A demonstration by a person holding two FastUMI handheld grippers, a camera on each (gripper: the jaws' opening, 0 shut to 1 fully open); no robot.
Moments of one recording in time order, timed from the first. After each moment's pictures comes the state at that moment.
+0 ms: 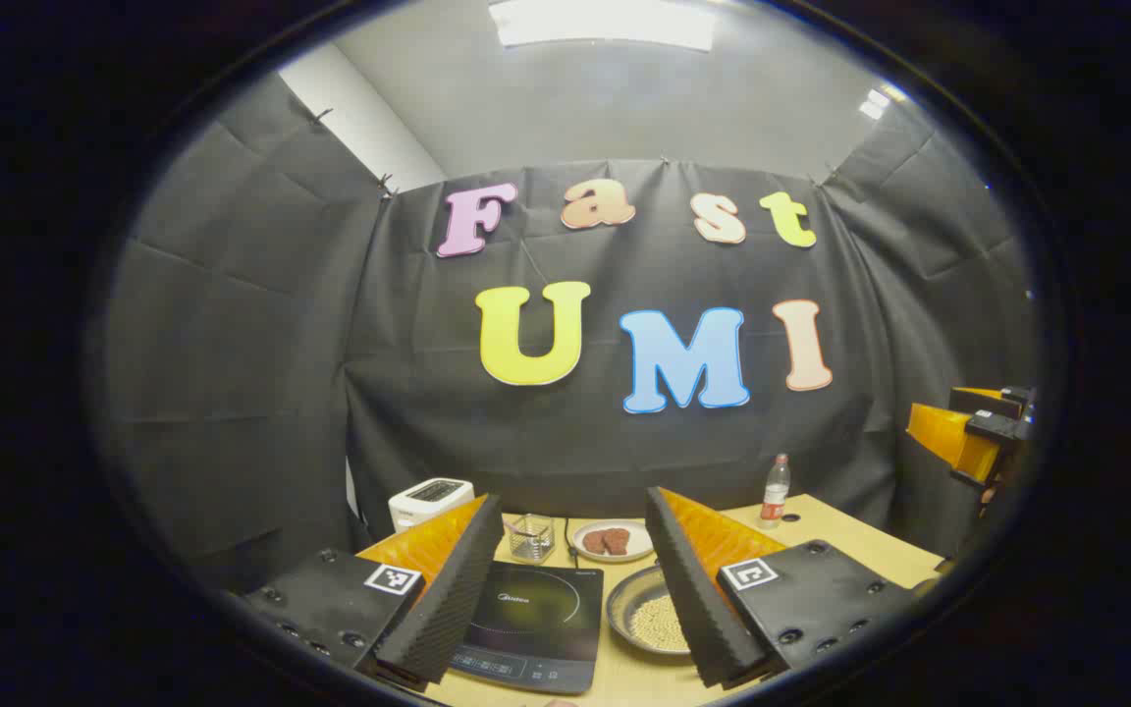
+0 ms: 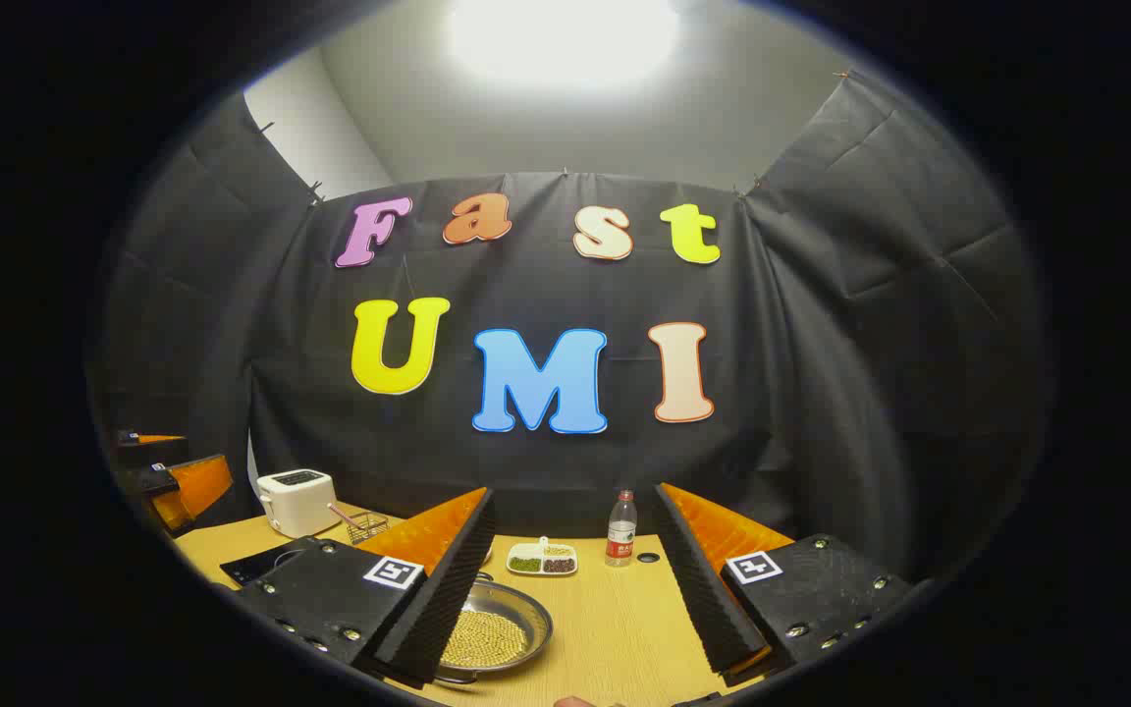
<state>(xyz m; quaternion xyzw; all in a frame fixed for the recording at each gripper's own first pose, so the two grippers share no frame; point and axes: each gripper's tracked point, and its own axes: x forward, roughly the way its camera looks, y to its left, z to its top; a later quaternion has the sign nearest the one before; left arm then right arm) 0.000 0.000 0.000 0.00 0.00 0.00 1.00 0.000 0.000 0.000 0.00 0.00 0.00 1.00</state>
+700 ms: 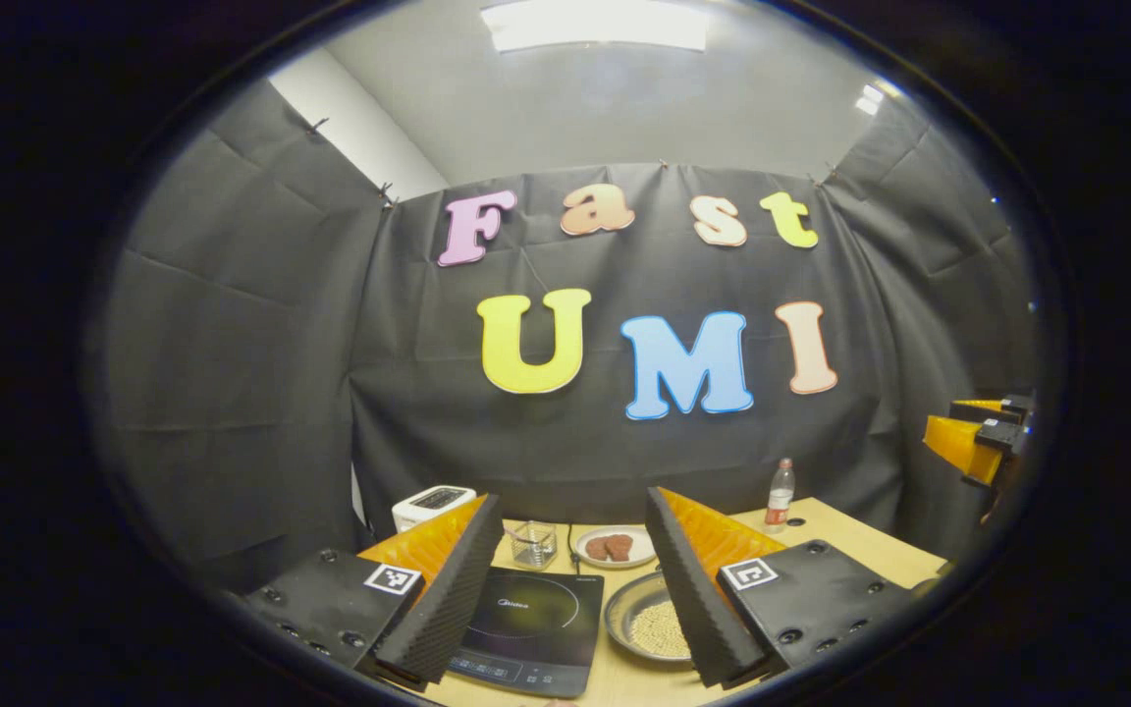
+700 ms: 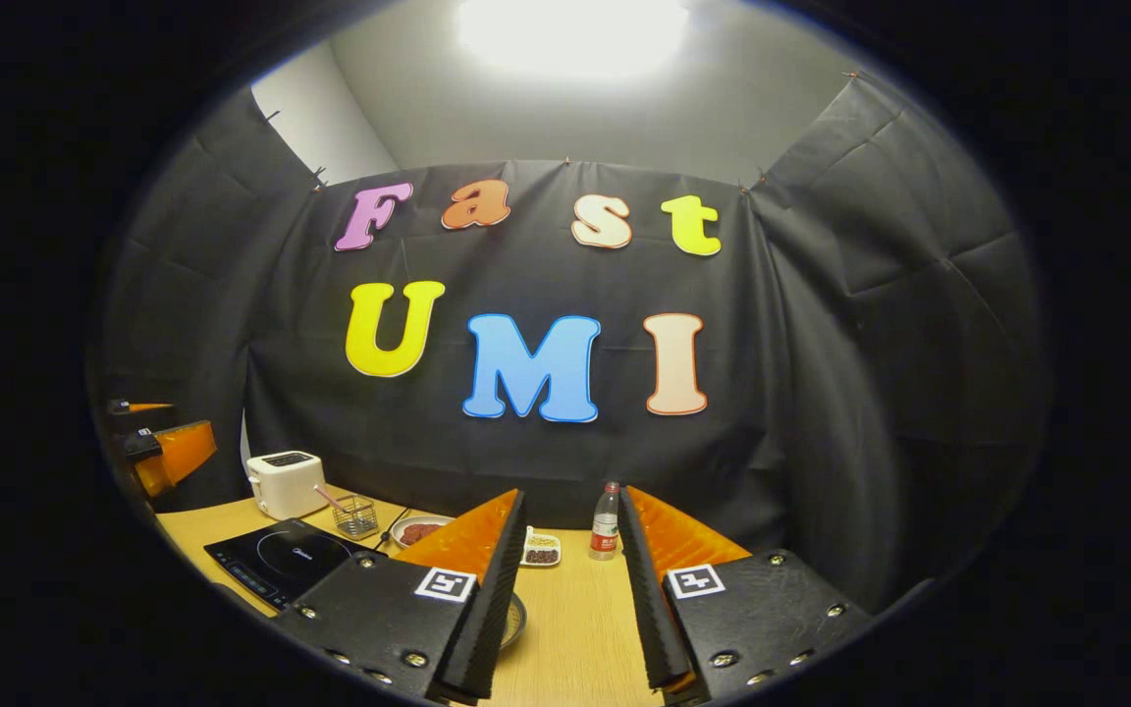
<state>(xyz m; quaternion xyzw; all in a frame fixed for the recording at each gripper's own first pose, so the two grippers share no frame) 0.001 -0.014 0.009 0.01 -0.01 0.02 1.00 0.002 -0.019 -0.010 -0.02 0.02 0.01 1.00</state>
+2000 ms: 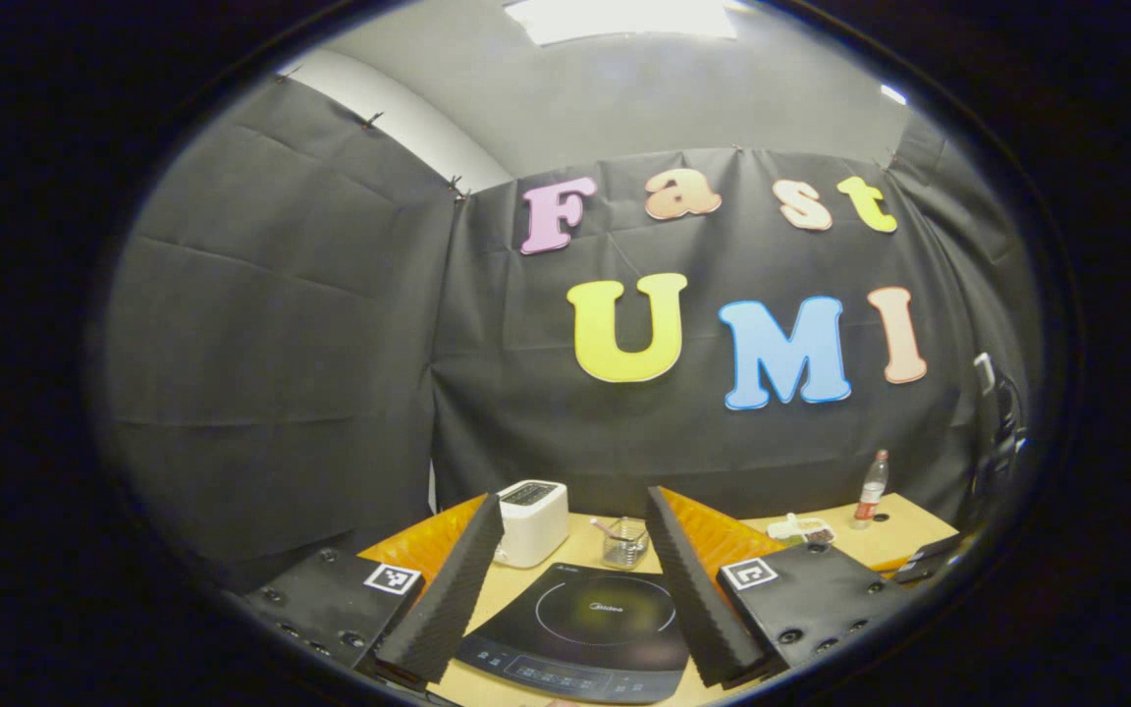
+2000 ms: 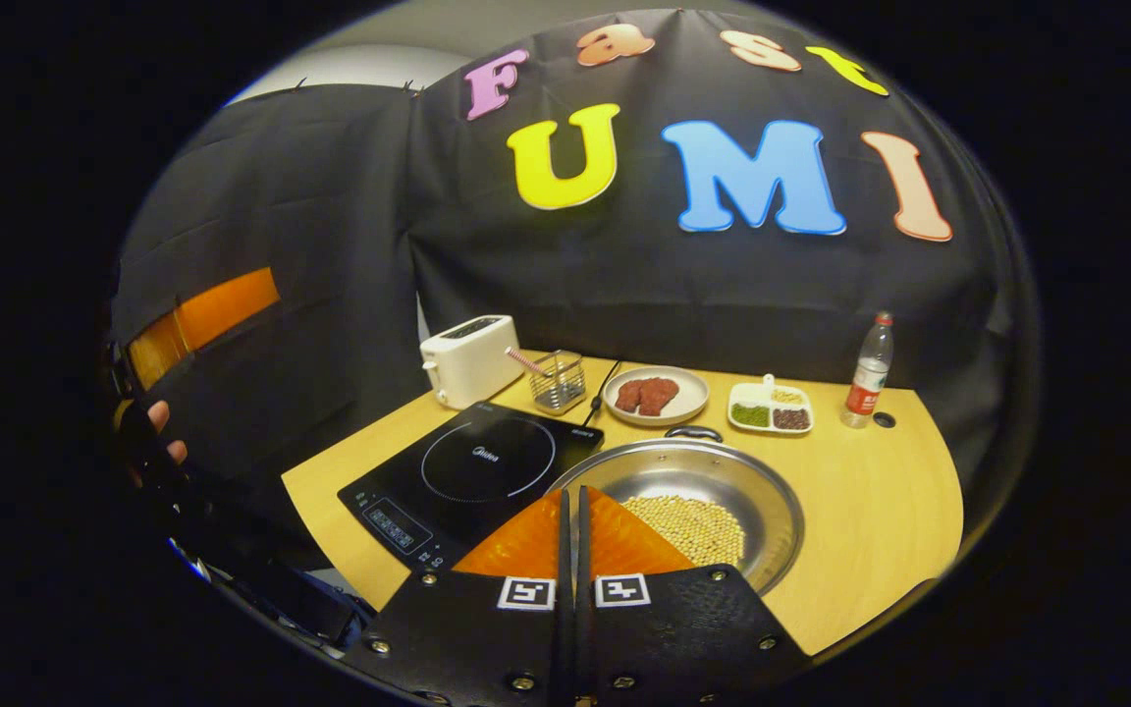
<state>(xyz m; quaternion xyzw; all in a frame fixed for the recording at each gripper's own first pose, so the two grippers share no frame) 0.027 0.110 -0.019 0.01 0.01 0.13 0.99 0.021 0.201 -0.192 0.02 0.29 0.31 0.90</state>
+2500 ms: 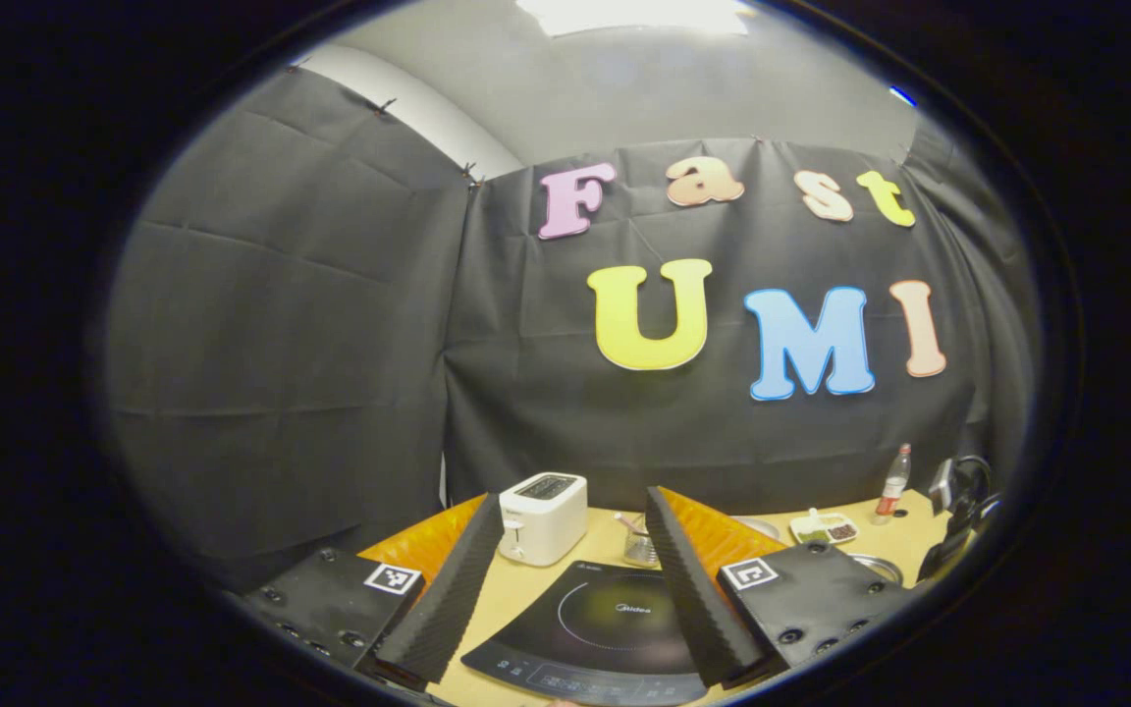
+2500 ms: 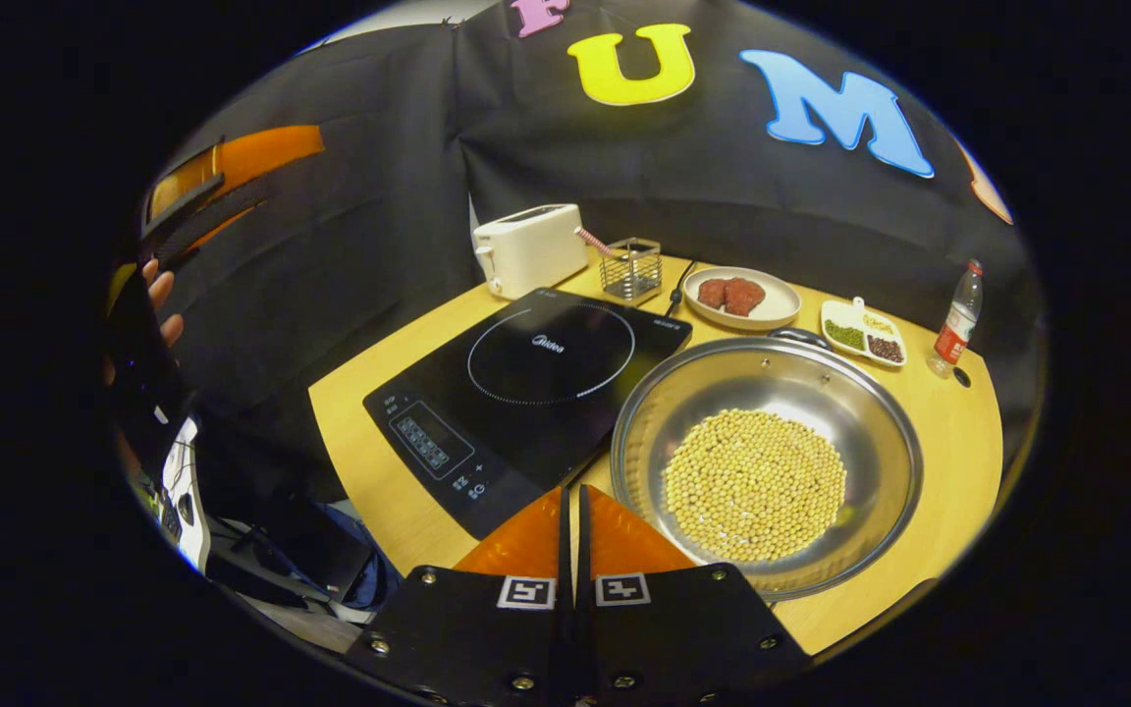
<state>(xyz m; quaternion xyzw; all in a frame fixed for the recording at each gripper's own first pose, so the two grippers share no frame) 0.050 0.145 -0.040 0.00 0.02 0.14 0.99 -0.023 0.242 -0.271 -0.04 0.40 0.38 0.84</state>
